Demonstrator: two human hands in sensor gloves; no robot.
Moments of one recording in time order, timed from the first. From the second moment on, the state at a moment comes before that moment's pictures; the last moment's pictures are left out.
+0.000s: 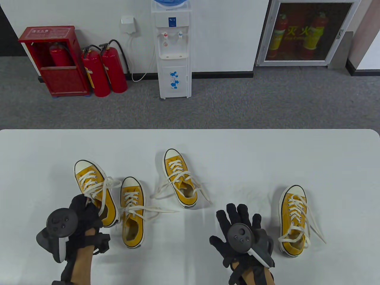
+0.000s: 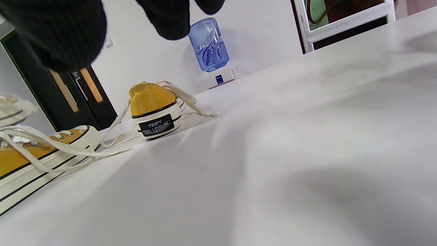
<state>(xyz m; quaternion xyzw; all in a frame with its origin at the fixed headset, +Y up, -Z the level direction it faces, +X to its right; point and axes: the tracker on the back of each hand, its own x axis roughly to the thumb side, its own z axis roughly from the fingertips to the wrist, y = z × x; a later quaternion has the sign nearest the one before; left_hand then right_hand) -0.341 -0.698 -0.273 0.19 0.21 0.29 0.92 0.126 -0.729 -0.251 0.07 0.01 0.98 0.19</state>
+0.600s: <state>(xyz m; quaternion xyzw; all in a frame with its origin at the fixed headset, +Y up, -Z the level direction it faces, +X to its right) -0.225 -0.672 -0.260 0.14 -0.06 0.39 0.91 0.129 -0.729 -0.252 0.06 0.00 0.98 0.19</state>
